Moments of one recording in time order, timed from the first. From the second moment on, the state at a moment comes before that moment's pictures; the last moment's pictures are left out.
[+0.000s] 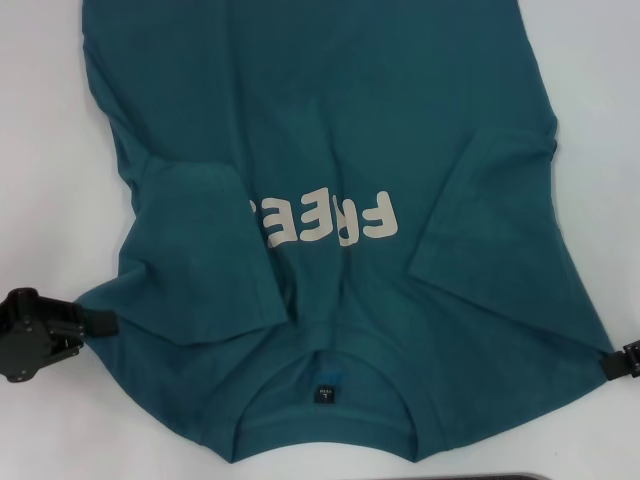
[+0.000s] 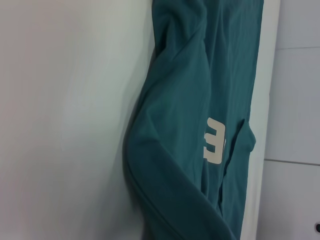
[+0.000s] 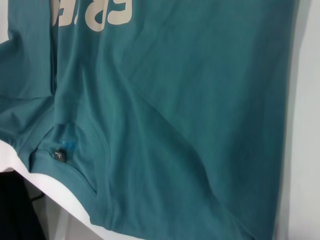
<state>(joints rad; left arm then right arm) -0.34 -2.05 -2.78 -0.76 -0.73 1.89 -2.51 0.51 1.90 -0.56 -0.68 -2.72 -1.86 2.22</state>
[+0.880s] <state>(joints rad) -0.34 -2.05 -2.78 -0.76 -0.73 1.89 -2.51 0.53 1.90 -0.58 -0.65 -2.72 -1.84 2.26</state>
